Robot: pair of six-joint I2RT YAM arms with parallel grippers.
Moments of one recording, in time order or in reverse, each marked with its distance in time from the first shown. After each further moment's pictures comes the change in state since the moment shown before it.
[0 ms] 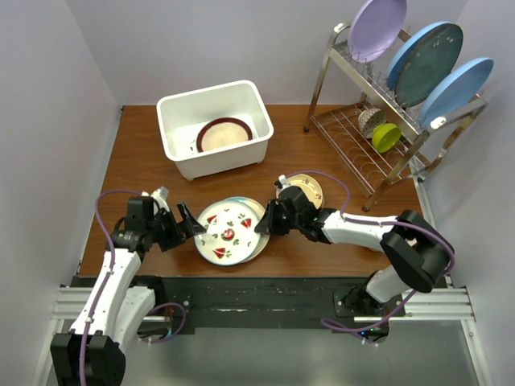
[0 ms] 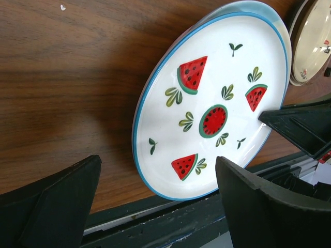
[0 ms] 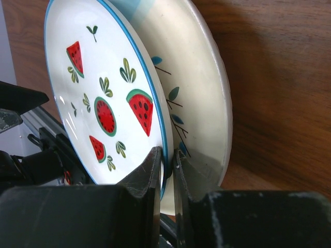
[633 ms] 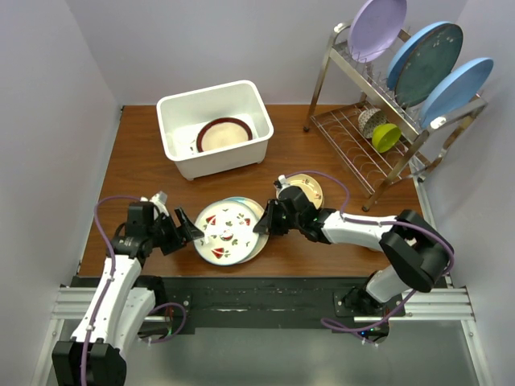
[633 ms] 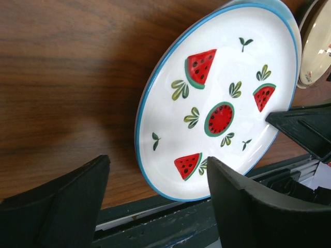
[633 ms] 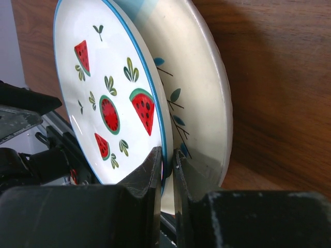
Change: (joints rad) left arm 0.000 -0.057 -0.045 -0.004 -0.014 -0.027; right arm 0.000 0.003 -0.004 0.027 -0.020 0.016
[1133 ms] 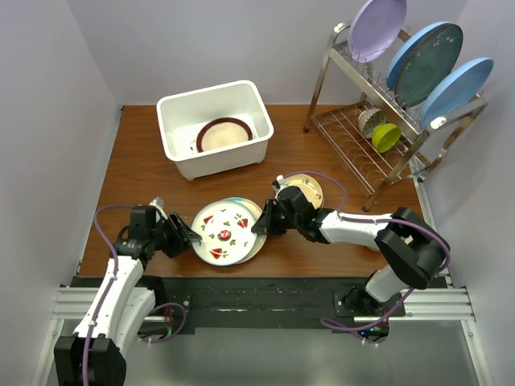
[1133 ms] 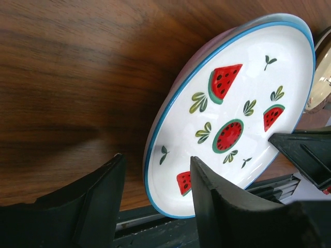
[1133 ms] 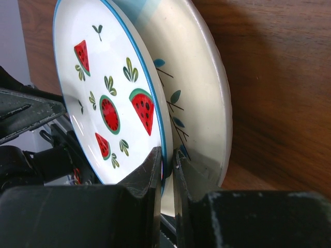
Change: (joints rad) left arm 0.000 0.009 -0.072 0.055 -0.040 -0.142; right arm 0.000 0.030 0.000 0.043 -0.025 0.006
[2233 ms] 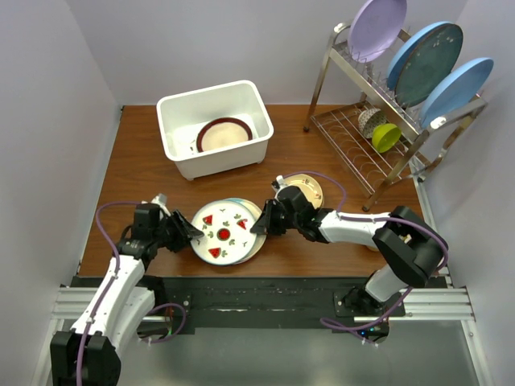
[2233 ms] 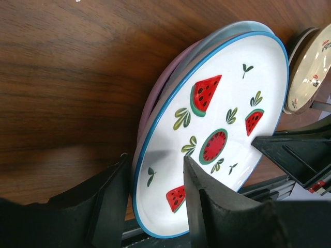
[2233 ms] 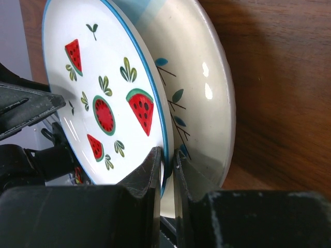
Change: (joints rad) left arm -0.060 0.013 -0.019 0.124 -0.020 -0.056; right arm -0.005 0.015 -0.001 0.017 -0.019 0.002
